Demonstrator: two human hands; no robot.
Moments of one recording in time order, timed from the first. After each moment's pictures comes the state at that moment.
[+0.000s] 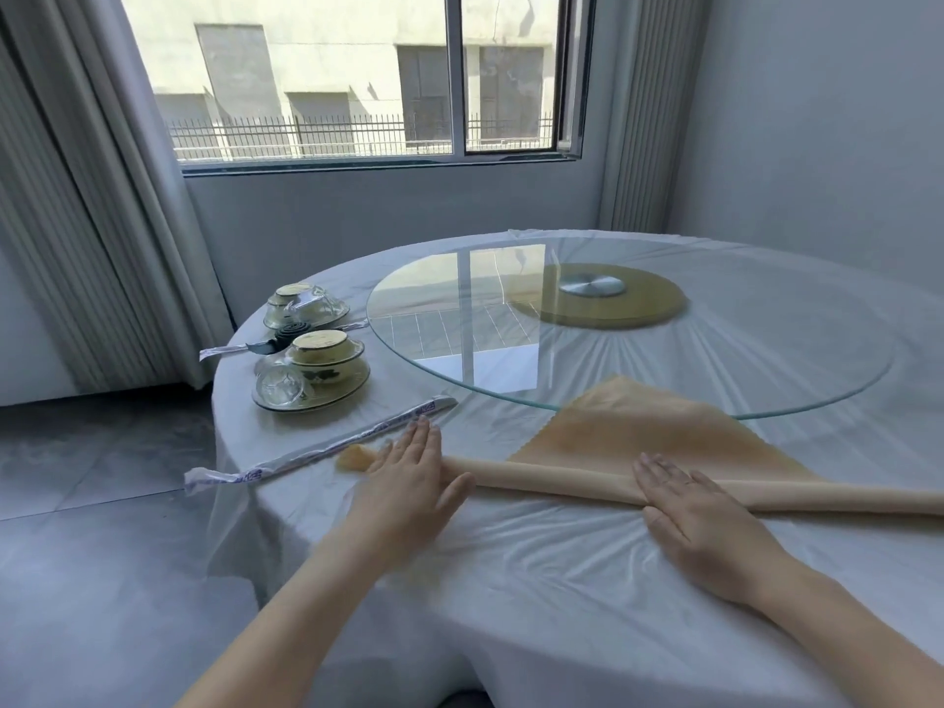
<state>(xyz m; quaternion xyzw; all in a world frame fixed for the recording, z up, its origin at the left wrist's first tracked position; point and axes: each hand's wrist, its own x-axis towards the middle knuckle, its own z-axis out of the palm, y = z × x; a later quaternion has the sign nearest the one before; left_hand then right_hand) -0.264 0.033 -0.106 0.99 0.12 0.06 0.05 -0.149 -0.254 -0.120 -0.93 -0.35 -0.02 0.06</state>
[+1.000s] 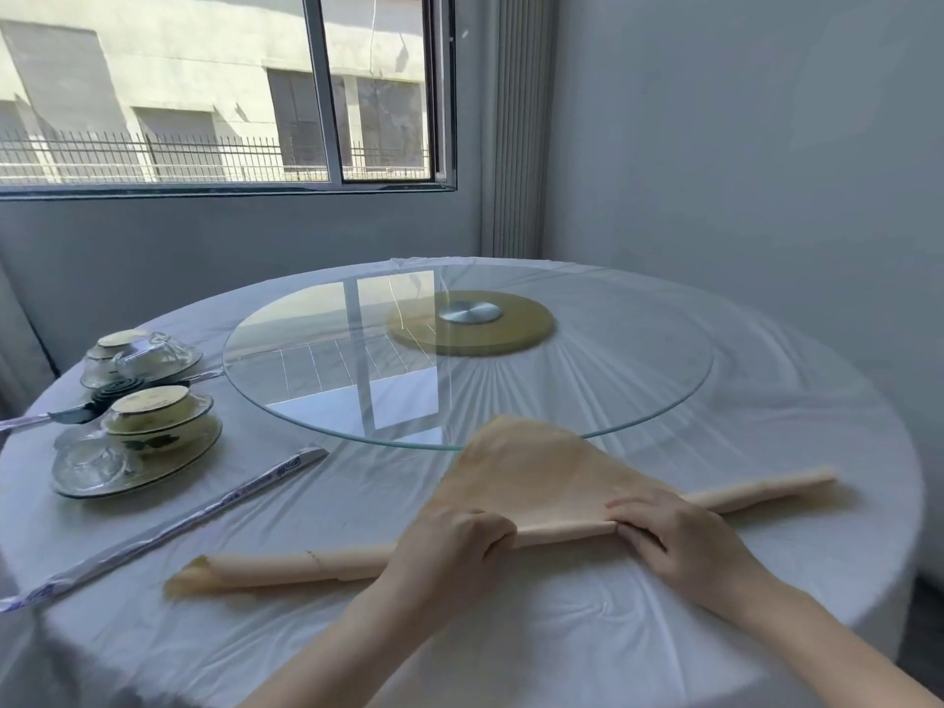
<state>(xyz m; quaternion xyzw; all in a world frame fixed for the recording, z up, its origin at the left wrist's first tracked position) -0.206 -0.086 -0.105 0.97 -0.16 0.15 0.13 -0.133 -0.346 -0.123 -0.89 -0.34 -0.20 0.22</state>
